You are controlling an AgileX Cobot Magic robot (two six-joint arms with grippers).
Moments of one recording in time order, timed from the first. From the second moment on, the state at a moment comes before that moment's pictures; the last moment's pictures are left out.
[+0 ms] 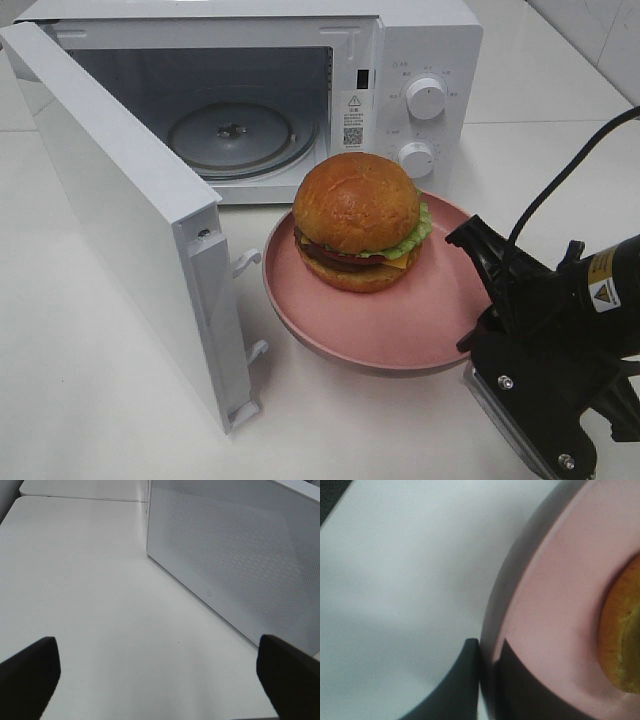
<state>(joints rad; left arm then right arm) -0.04 -0.01 -0.51 -0.09 1.08 -0.01 0.64 1.30 -0.50 -0.08 0.27 -1.62</state>
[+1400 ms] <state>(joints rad) -0.04 -0.01 -0.51 -0.09 1.08 -0.01 0.68 1.62 -0.87 -0.01 0.31 -1.68</state>
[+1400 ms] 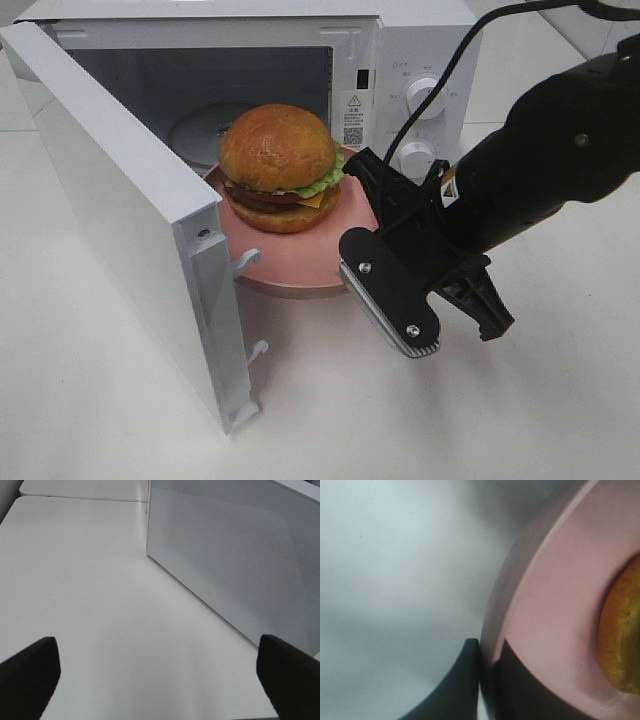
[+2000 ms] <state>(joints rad) -0.04 -0.01 -0.51 -0.09 1.08 -0.01 0.68 1.79 -1.08 0.07 0.36 -1.72</state>
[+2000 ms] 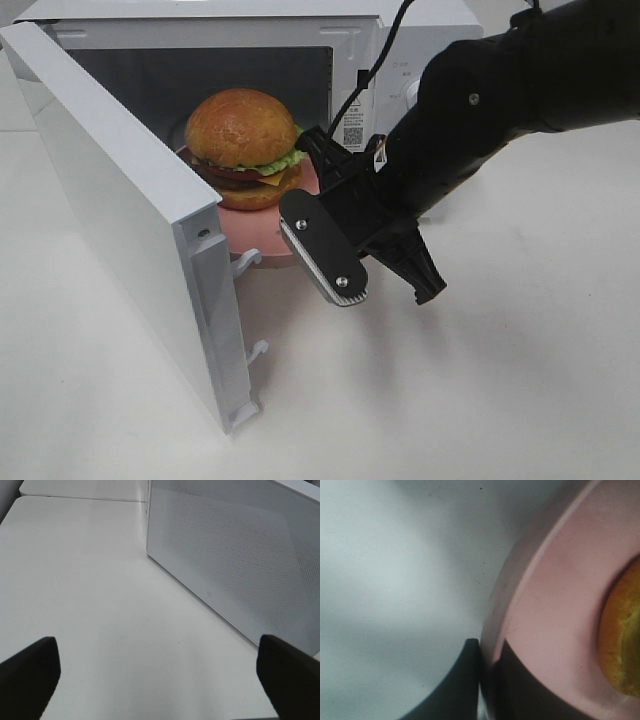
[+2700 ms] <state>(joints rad) -0.04 -0.01 -0.51 -0.09 1.08 -0.01 0.68 1.94 -1.29 0.14 0.44 -1.79</state>
